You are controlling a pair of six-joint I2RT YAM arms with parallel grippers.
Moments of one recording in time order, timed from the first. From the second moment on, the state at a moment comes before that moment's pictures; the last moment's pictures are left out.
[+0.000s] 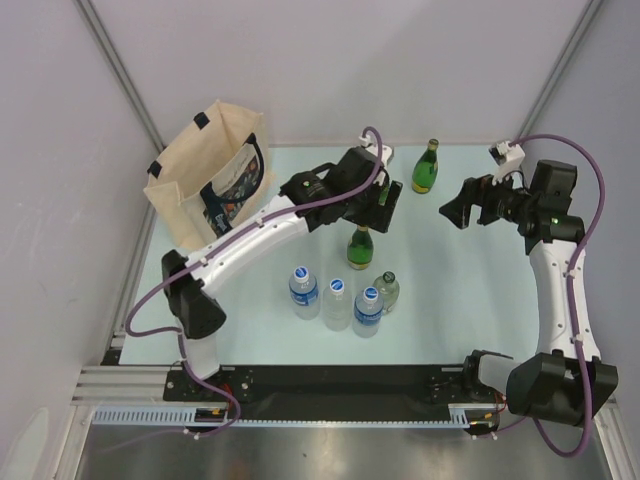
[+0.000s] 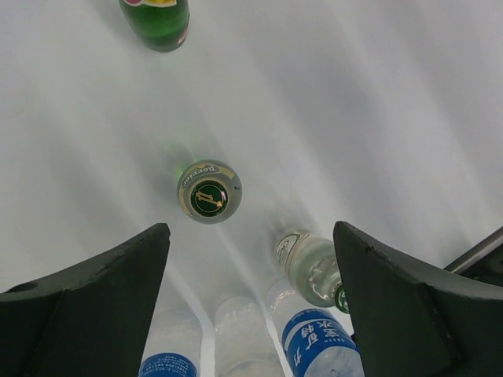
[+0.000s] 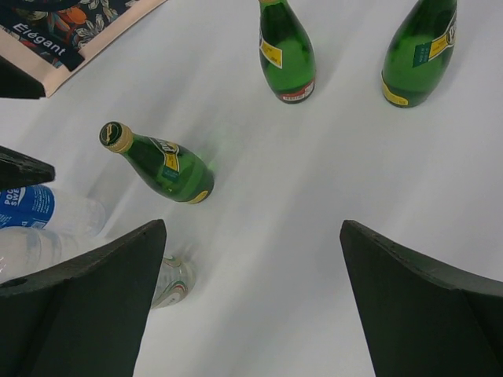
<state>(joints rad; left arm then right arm) -0.92 1.82 1.95 -0.85 -0.17 -0.35 -0.19 1.17 1.20 -0.60 -0.77 -0.18</state>
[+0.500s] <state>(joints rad) -0.93 1.97 2.03 -0.97 -0.24 -0.34 -0.20 1.17 1.17 -0.57 -0.78 -0.15</state>
